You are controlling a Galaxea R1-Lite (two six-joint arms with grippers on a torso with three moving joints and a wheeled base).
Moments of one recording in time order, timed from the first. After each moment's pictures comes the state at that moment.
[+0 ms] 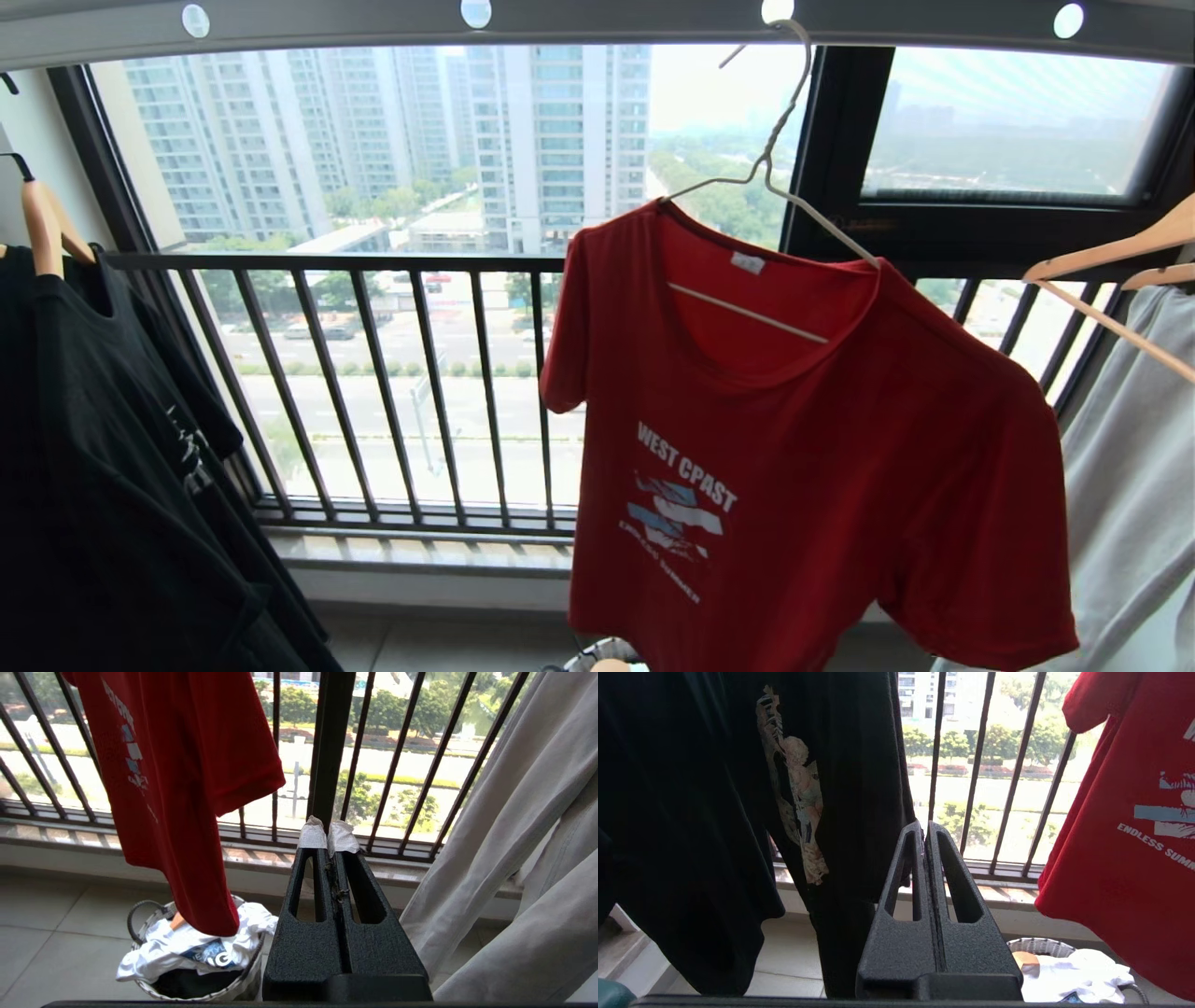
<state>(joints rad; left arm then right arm) 0.00 0.00 -0.09 0.03 0.05 -0.02 -0.01 0.03 -0.41 0.46 0.04 -0.04</state>
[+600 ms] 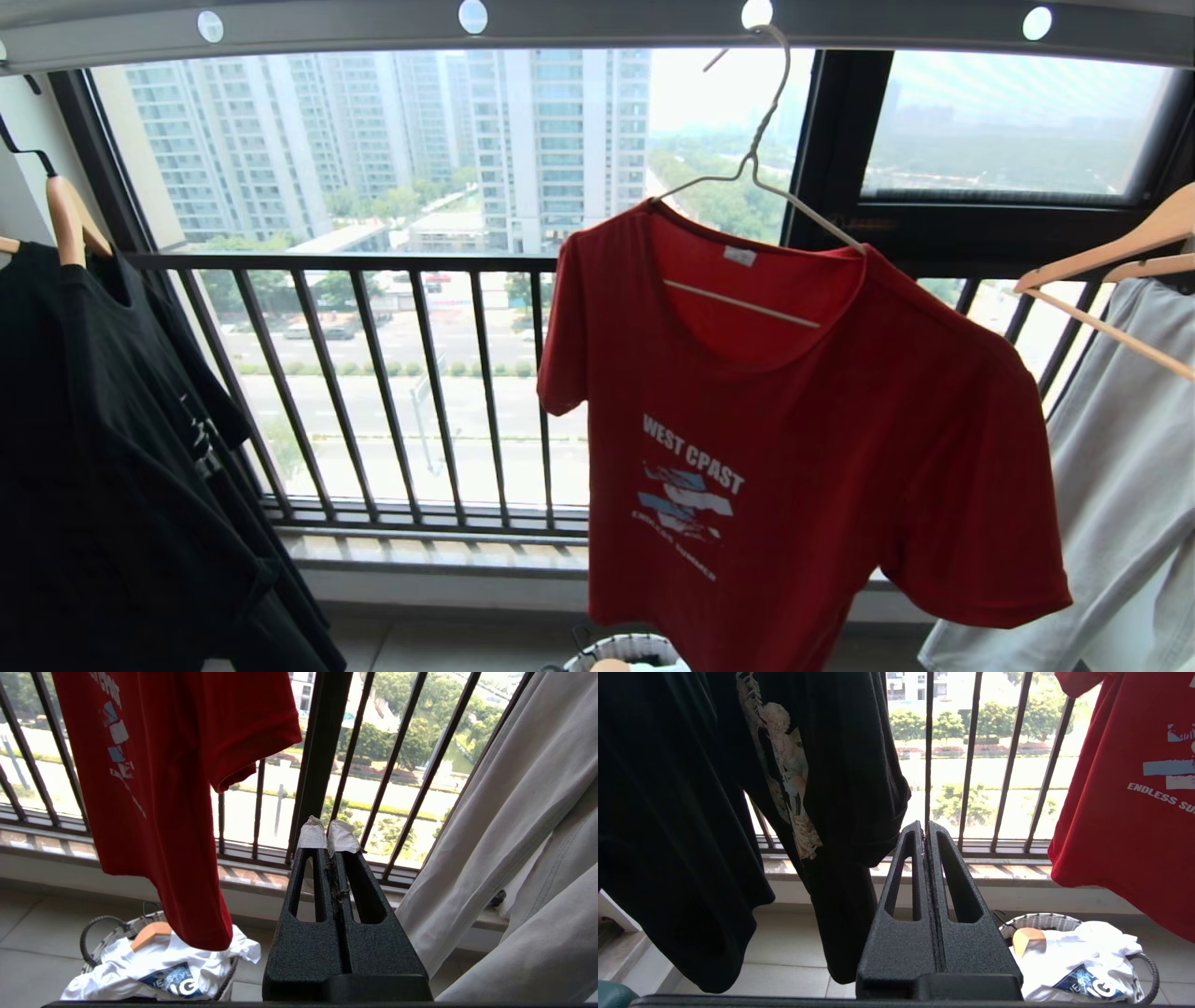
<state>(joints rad) 0.00 0.00 0.00 0.00 0.01 0.02 -0.01 0.00 -0.01 -0.01 0.03 -0.12</state>
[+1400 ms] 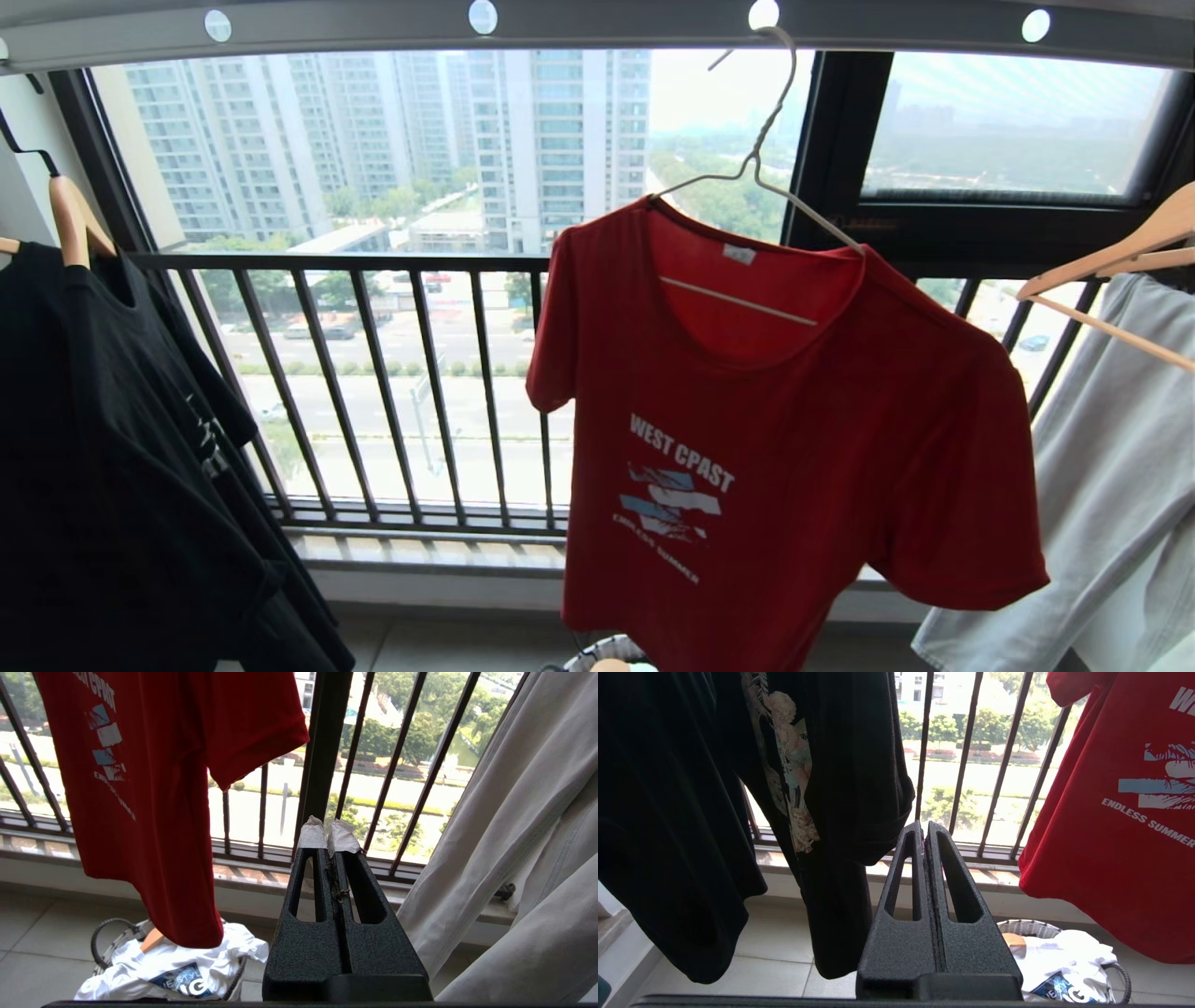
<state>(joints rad) 0.00 0.00 0.00 0.00 0.02 -0.05 -0.01 0.00 0.00 0.01 0.03 -0.09</state>
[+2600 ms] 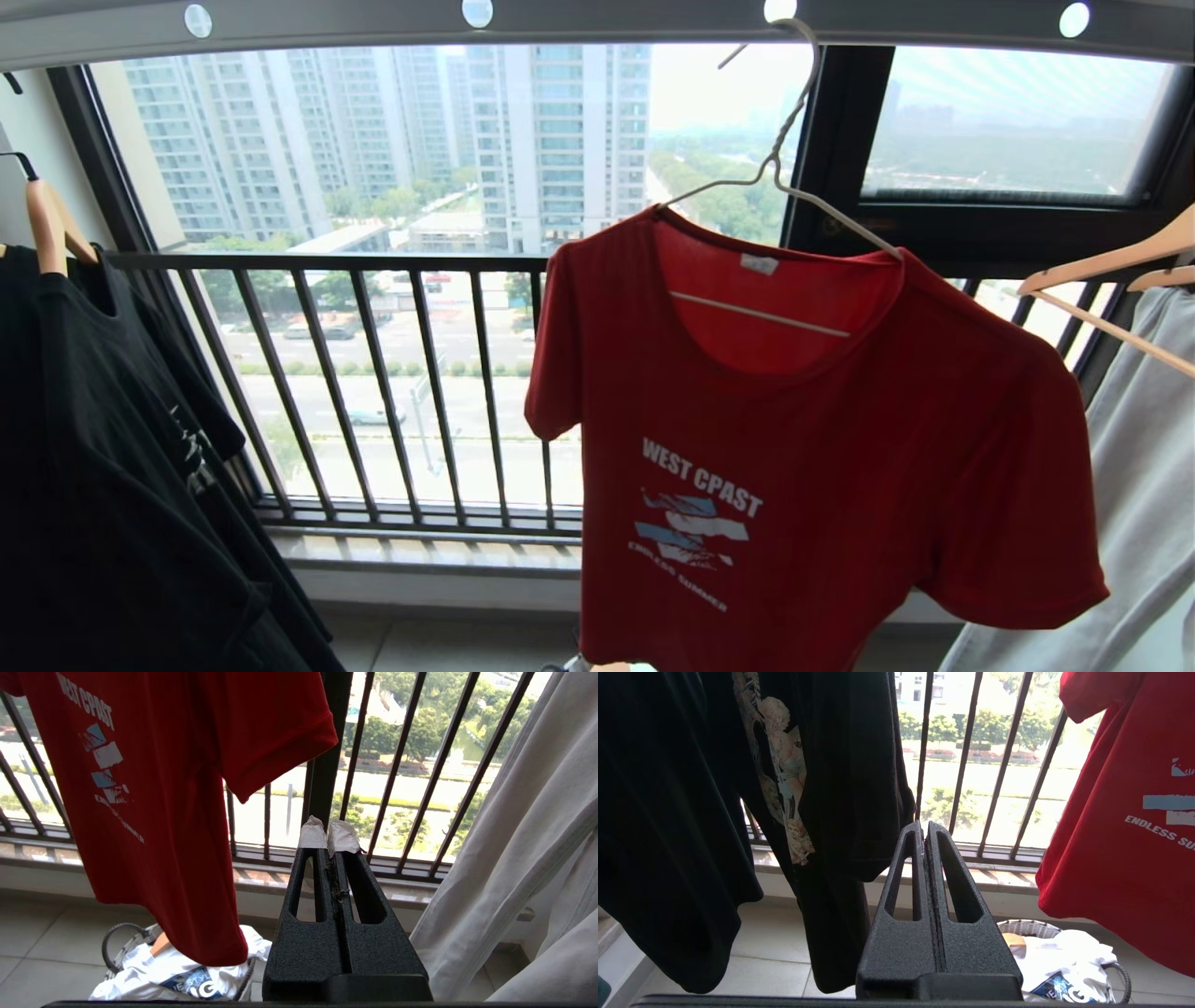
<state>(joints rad) 0.00 0.00 0.00 0.00 0.02 -0.05 -0.01 0.00 0.00 0.01 0.02 -0.05</state>
